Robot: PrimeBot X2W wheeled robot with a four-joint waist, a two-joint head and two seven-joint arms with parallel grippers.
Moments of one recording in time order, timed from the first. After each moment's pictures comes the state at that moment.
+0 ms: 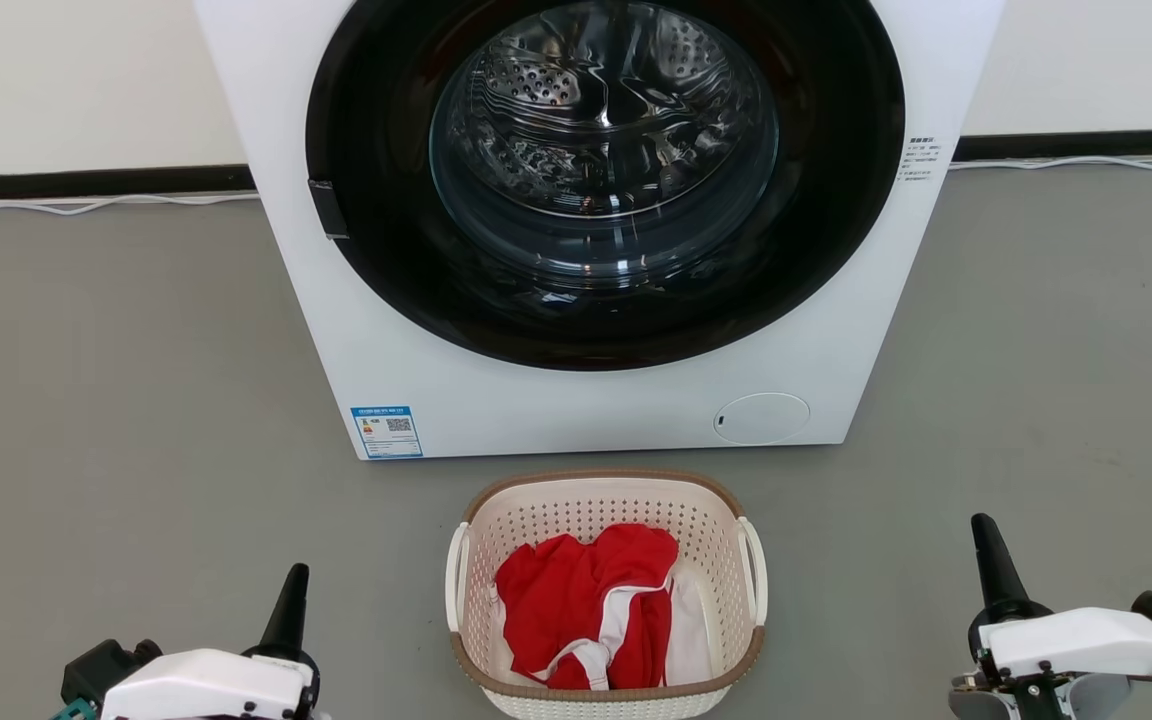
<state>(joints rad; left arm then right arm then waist) -0.05 0.06 0.01 0.36 -1.22 -0.04 0.00 -0.08 -0.04 -0.12 0.37 1.07 0.12 -0.01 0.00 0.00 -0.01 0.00</state>
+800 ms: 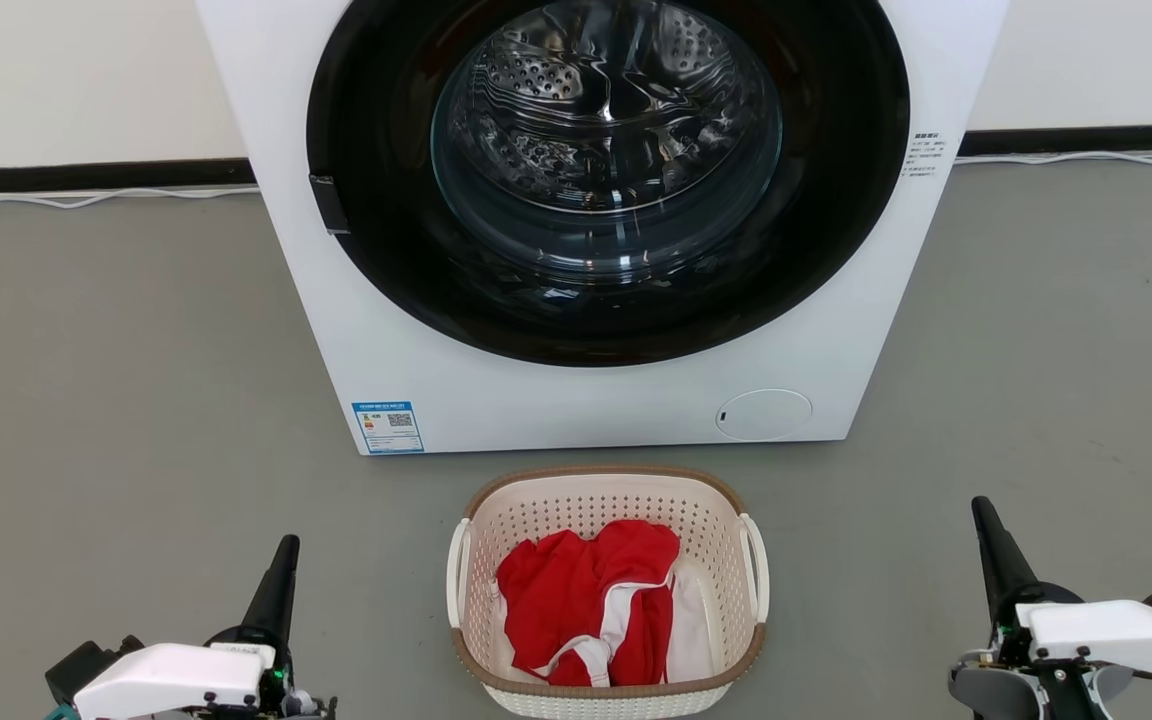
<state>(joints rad) -0.05 0.05 0.05 0.31 -1.45 -0.09 0.06 -0.08 -0.04 -0.13 0.31 1.38 0.12 0.06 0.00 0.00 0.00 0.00</state>
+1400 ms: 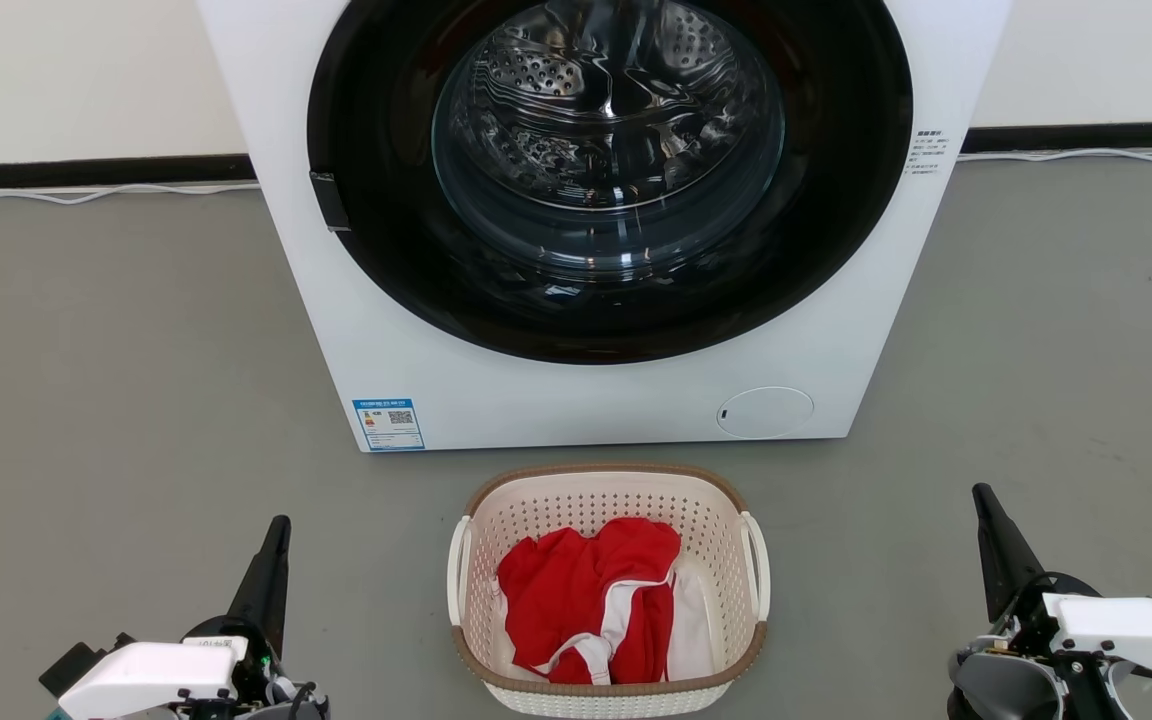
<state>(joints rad) -0.05 0.04 0.08 0.28 -1.60 -0.12 0.11 -0.08 -0.04 -0.13 0.28 1.60 0.12 0.11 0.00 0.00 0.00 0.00</state>
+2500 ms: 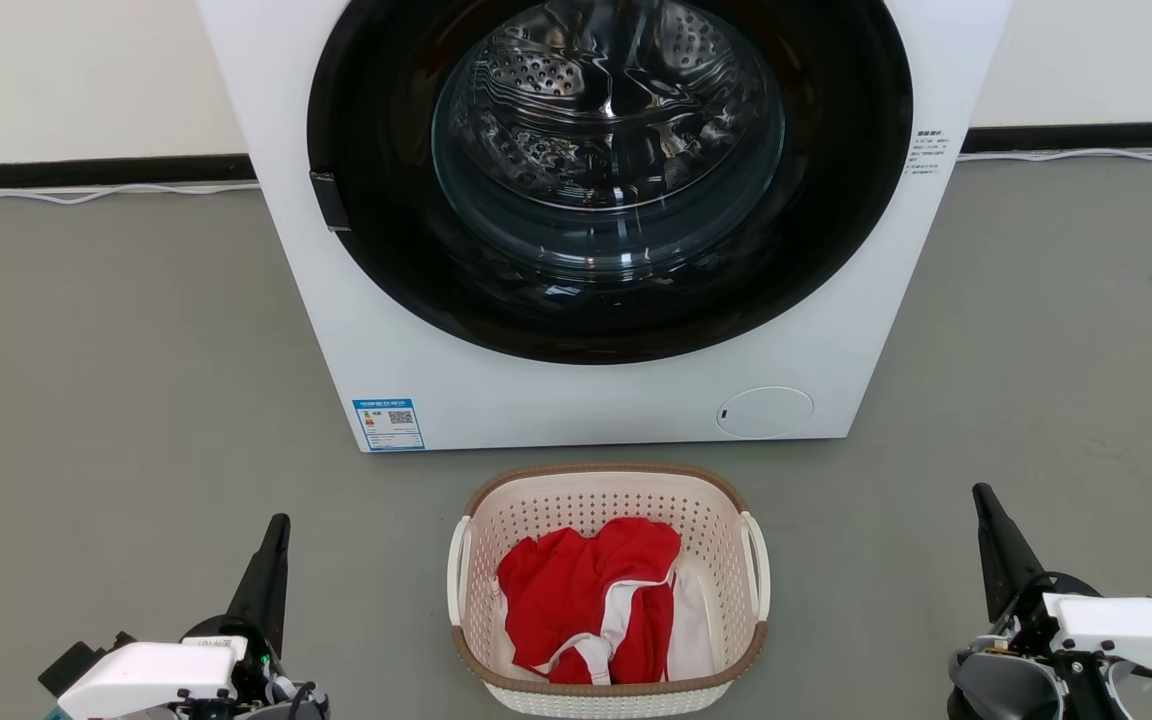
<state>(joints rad) -0.05 0.04 0.08 0.27 -1.61 -0.12 0.11 -0.08 -0.04 -0.13 0.28 1.60 0.12 0.11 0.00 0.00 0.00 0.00</state>
